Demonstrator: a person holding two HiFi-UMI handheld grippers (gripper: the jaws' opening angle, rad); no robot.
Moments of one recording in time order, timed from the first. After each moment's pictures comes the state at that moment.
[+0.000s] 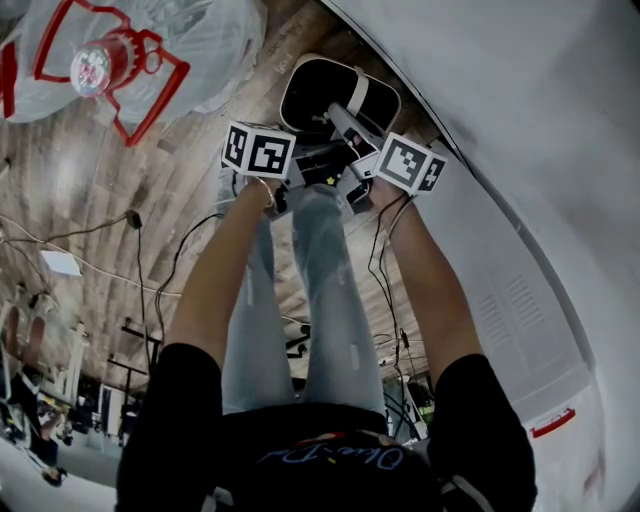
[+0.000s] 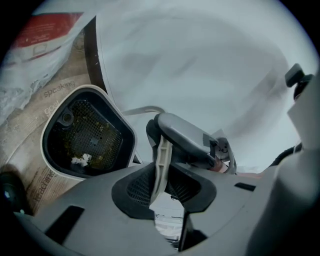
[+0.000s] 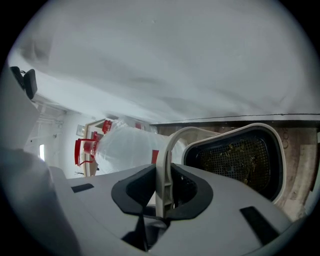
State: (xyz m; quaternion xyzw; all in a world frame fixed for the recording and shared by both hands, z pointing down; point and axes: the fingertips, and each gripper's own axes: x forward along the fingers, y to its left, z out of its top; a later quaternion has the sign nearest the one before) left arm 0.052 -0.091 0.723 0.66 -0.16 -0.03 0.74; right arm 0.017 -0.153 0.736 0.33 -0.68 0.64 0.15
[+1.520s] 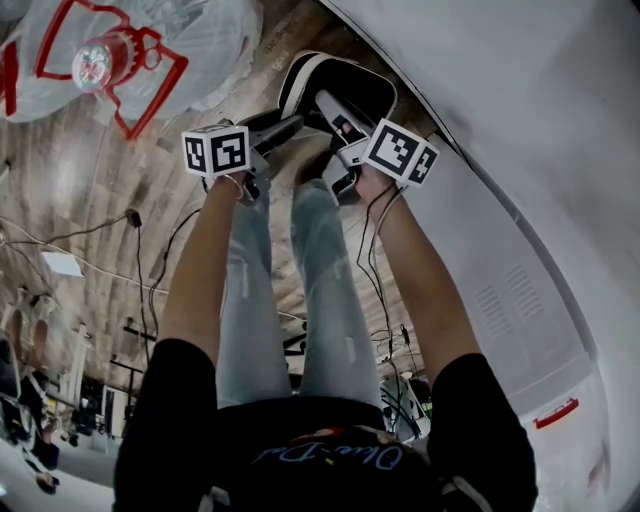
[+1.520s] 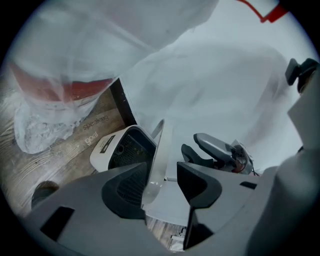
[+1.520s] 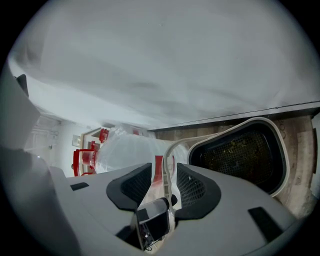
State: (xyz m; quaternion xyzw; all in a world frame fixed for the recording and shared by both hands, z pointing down) left arm -0.039 -0.095 0.760 0.65 -0.32 0.00 0.69; right arm 0.005 -0.160 0.725 0.37 -0.64 0.66 0.12
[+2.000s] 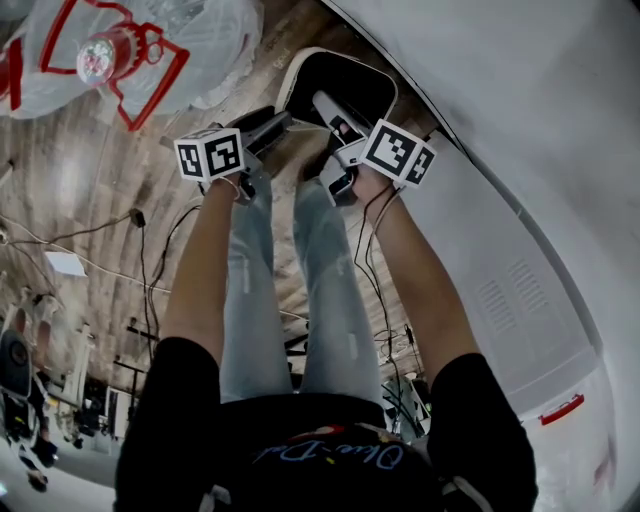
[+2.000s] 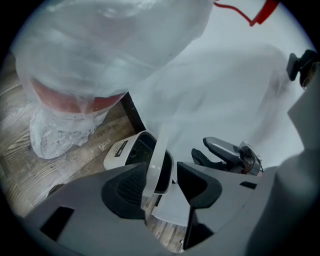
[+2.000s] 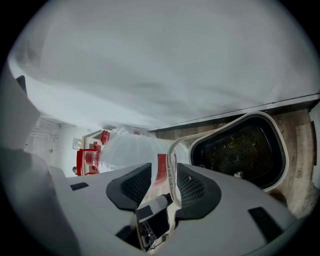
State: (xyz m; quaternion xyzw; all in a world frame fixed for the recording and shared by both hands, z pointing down) left arm -0.063 -0.086 0.764 0.64 -0.37 0.02 0.67; right arm 0.004 -0.151 0.717 0.37 -0.64 0.67 0.11
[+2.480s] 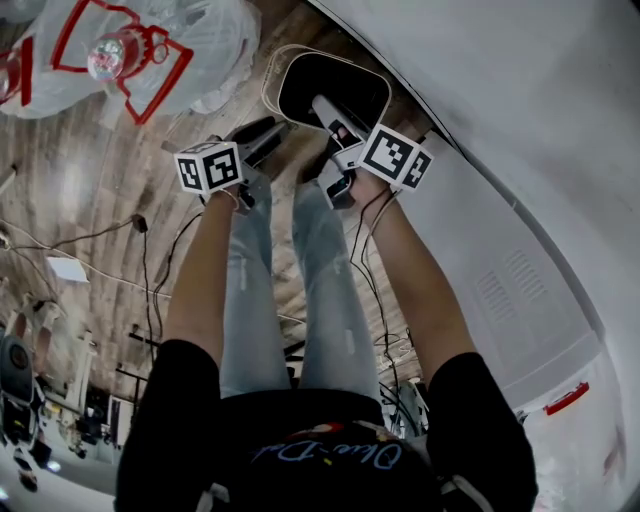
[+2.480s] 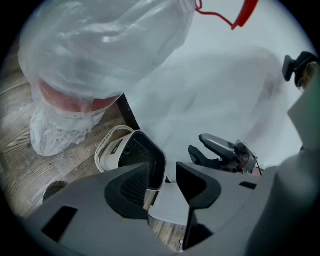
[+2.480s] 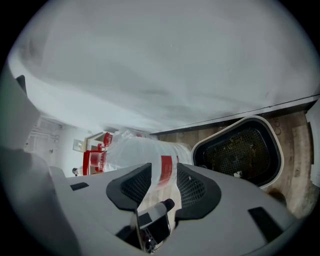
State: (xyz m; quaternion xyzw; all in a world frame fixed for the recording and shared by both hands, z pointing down) left arm -0.059 -0.073 0.740 0.65 -0.37 0.00 0.66; right arm 0.009 -0.148 0.697 0.38 -0.64 0.66 0.10
